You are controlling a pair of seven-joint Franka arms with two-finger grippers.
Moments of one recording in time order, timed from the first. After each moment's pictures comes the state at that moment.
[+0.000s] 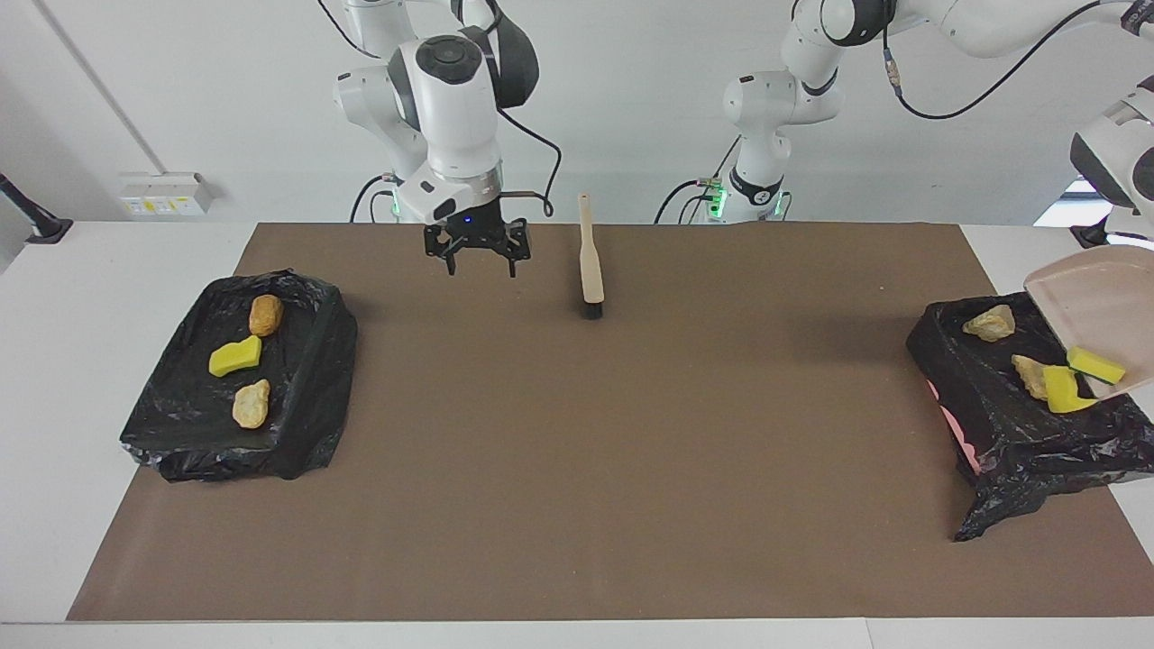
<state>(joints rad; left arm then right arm) 0.03 0.28 0.32 -1.48 0.94 1.89 1.66 0.17 -0.05 0.20 -1.85 -0.02 1.82 0.41</state>
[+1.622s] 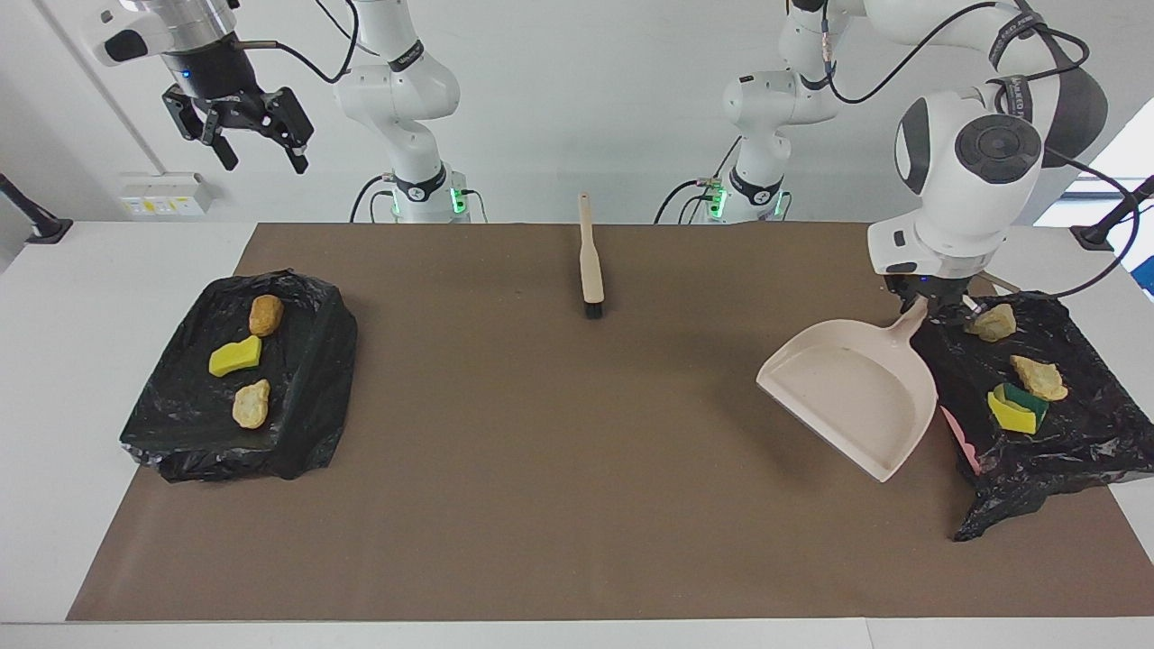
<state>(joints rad) 0.03 0.17 -0.19 -1.62 0.28 1.64 0.68 0.05 -0.12 -0.11 -1.52 0.02 1.40 0.04</state>
